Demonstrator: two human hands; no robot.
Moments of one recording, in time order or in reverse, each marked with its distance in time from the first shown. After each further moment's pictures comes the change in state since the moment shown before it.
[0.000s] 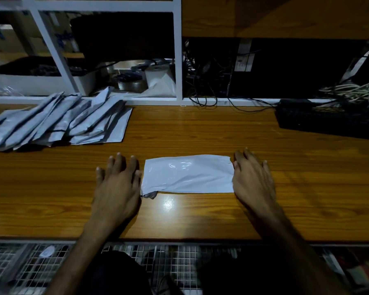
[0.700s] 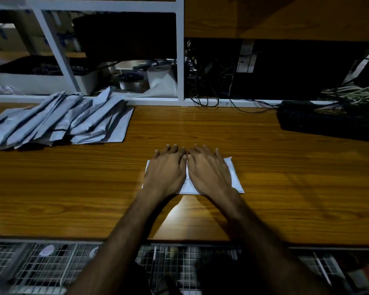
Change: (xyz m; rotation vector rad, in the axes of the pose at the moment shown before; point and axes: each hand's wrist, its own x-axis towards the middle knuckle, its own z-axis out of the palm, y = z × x) left_hand 0.055 0.096 0.015 -0.102 -0.097 0.197; right_hand 0.016 -0.085 0.026 0.010 -0.085 -0.352
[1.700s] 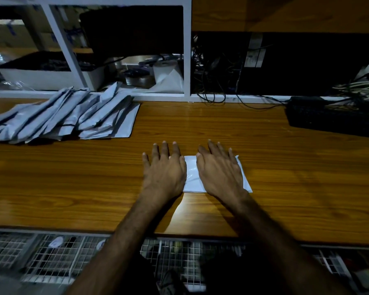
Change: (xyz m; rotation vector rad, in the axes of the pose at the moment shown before) left_hand -0.015 -0.013 0.011 0.214 -0.071 -0.169; right_hand -0.011 0.006 0.005 -0.134 -0.005 0.040
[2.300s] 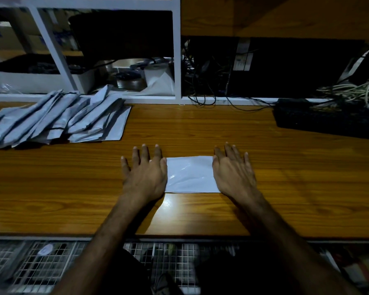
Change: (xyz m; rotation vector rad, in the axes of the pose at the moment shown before) left_hand -0.007 -0.022 -0.005 -0.091 -0.024 -0.061; right_hand -0.011 0.054 -0.007 0.019 -0.067 0.153
